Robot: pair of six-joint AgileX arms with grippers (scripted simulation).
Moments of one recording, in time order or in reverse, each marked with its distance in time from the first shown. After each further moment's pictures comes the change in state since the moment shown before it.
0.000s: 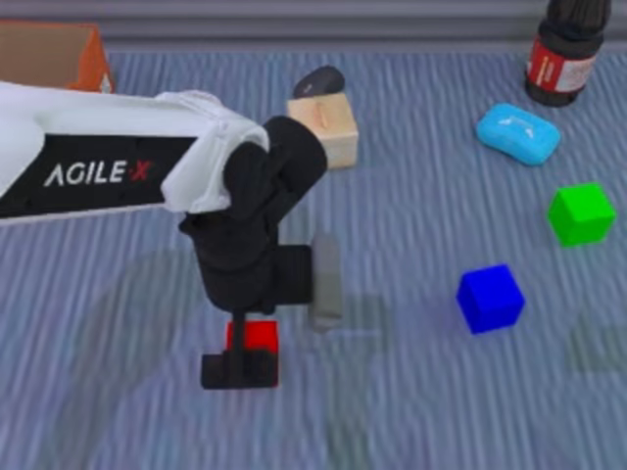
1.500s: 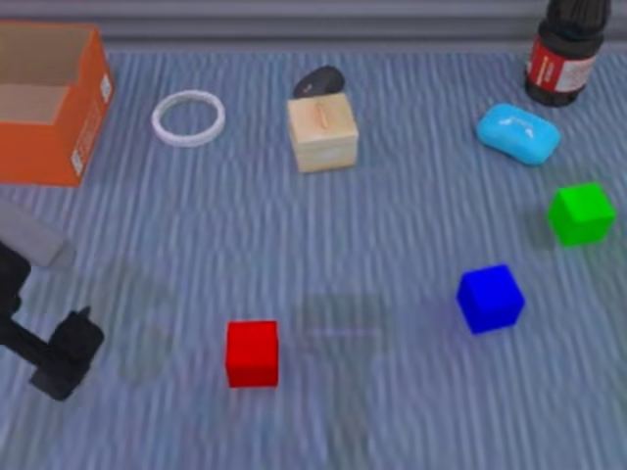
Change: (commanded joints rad) left arm 0.427 -1.125 -0.730 0.391 -0.033 -0.470; right arm 0.045 1.308 1.104 -0.691 0.004 -0.070
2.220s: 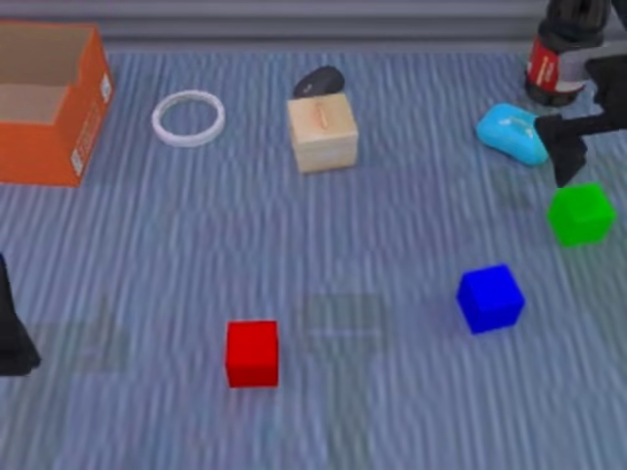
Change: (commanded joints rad) left arm 0.221 -0.777 -0.511 0.448 0.012 -0.432; right arm 0.030 0.971 0.827 -0.503 0.002 -0.047
